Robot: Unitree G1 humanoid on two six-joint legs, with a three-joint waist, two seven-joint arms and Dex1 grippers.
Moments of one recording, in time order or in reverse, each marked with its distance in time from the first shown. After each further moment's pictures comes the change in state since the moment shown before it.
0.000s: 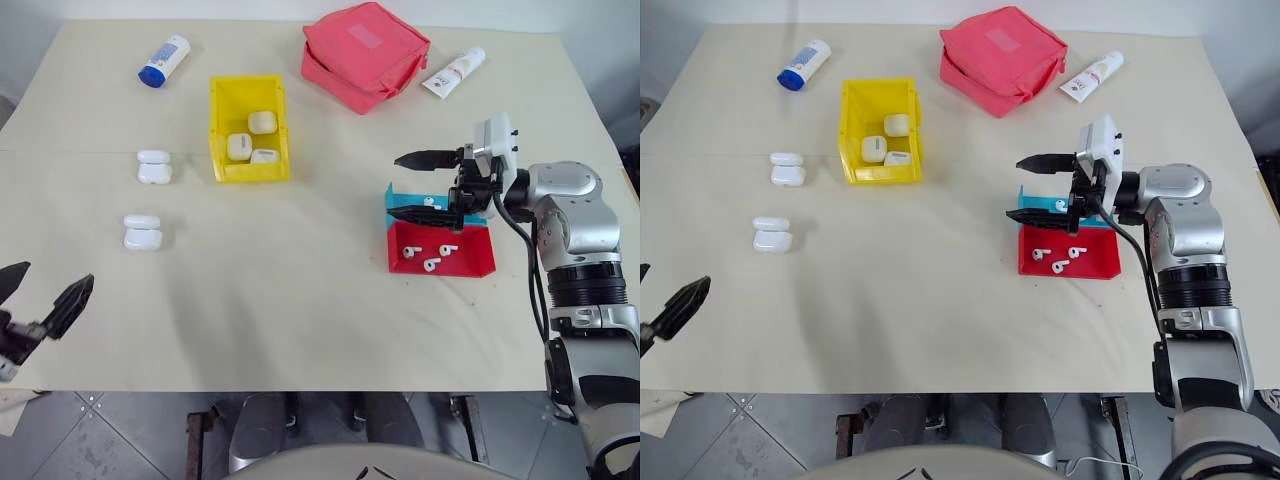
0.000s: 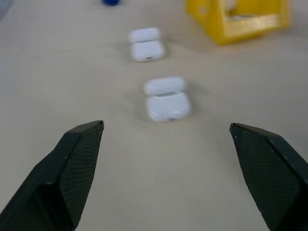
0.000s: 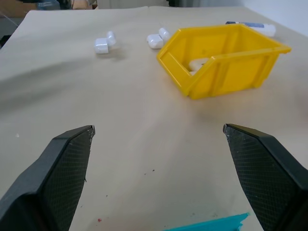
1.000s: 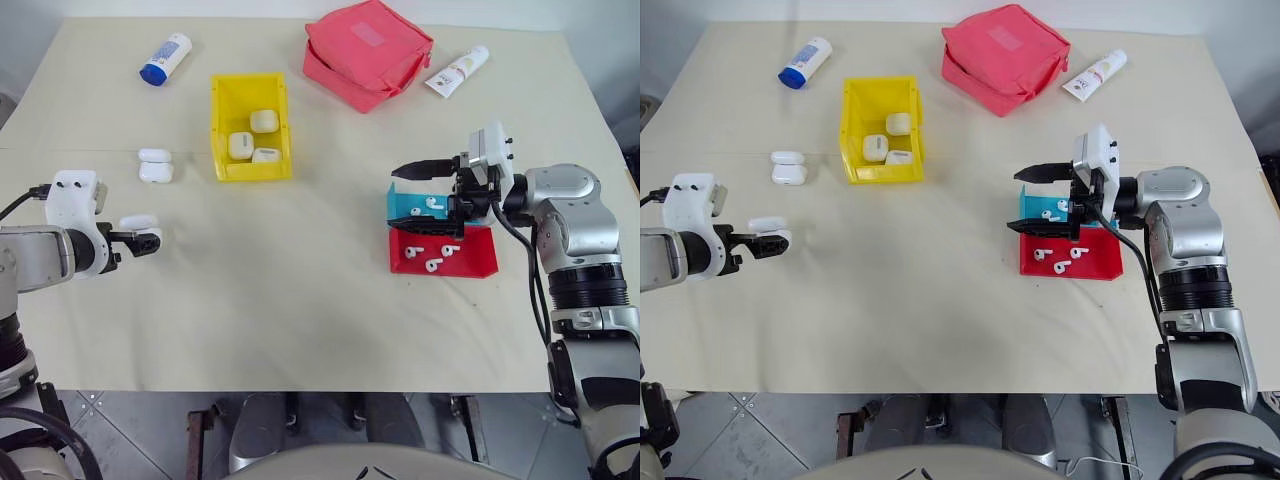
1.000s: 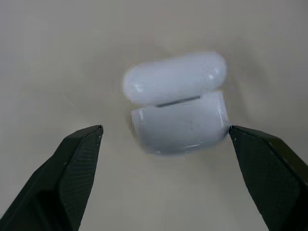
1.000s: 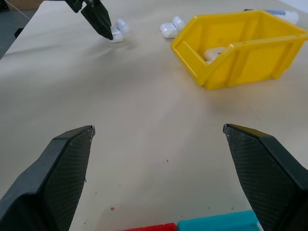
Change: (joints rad) left arm -0.947 0.146 -0.572 0.506 0.015 0.762 0.400; right arm 0.017 -0.017 0.012 -0.011 -0.004 0.002 0.033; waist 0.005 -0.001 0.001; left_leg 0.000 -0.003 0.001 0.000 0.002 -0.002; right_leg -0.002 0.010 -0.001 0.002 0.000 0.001
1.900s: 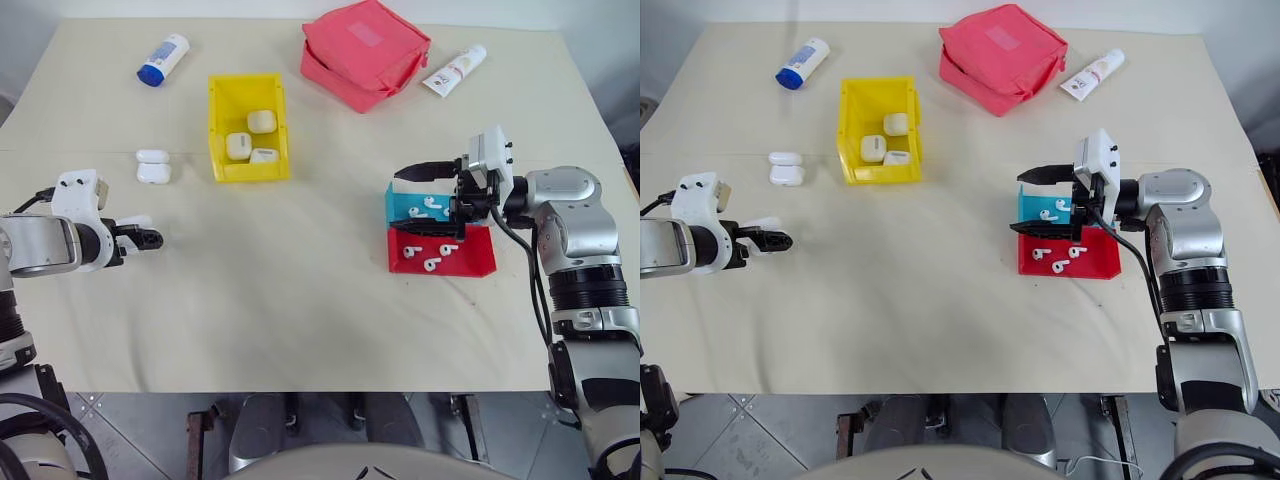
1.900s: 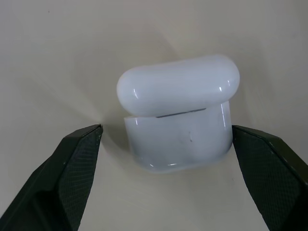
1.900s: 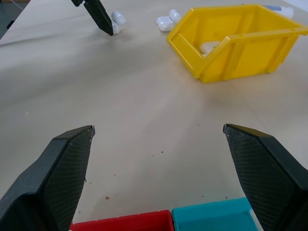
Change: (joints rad) left arm -0.066 0.013 0.001 0.203 -0.347 -0.013 0.336; right arm 0.003 -0.002 0.000 0.027 -0.023 -0.043 0.001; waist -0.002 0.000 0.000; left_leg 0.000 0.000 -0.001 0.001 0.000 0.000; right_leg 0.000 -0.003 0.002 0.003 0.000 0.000
